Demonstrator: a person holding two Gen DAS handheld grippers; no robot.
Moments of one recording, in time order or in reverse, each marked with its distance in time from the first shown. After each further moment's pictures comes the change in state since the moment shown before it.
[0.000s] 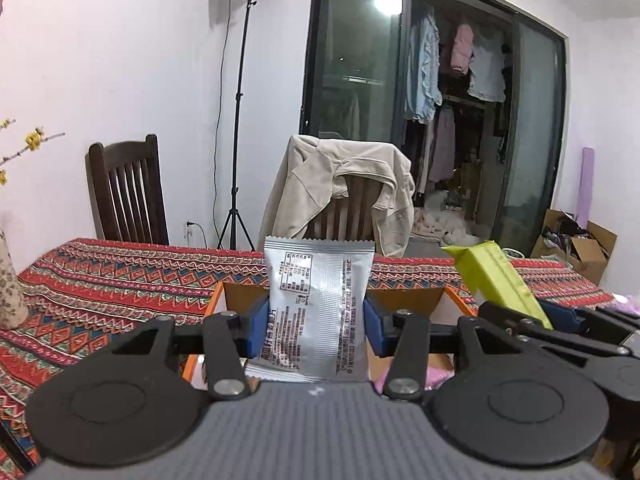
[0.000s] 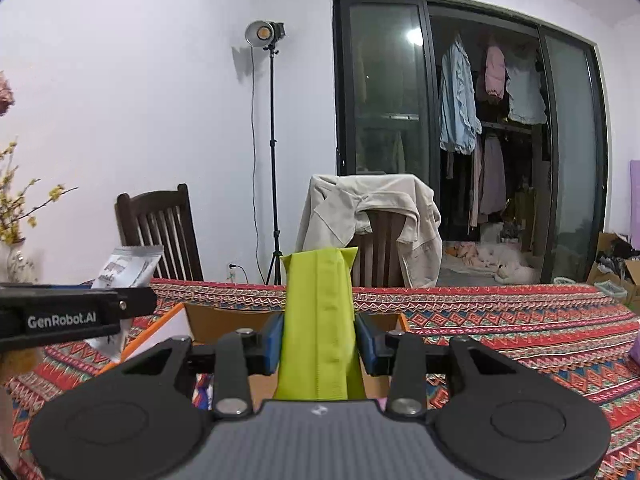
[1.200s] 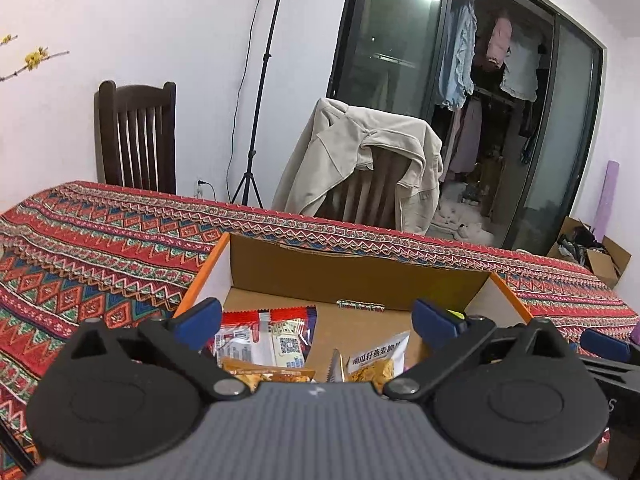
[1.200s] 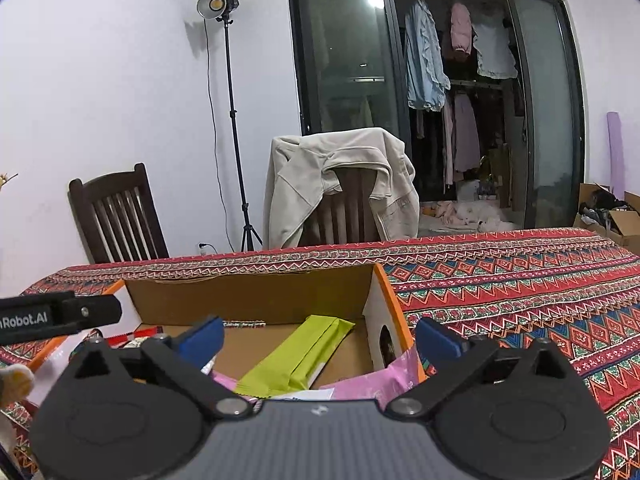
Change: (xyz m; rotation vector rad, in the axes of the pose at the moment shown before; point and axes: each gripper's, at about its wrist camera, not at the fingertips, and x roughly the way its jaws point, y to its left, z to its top) left arm 0.072 0.028 -0.028 -0.104 0.067 0.032; right arm 0.074 -0.028 -0.038 0.095 0.080 -0.069
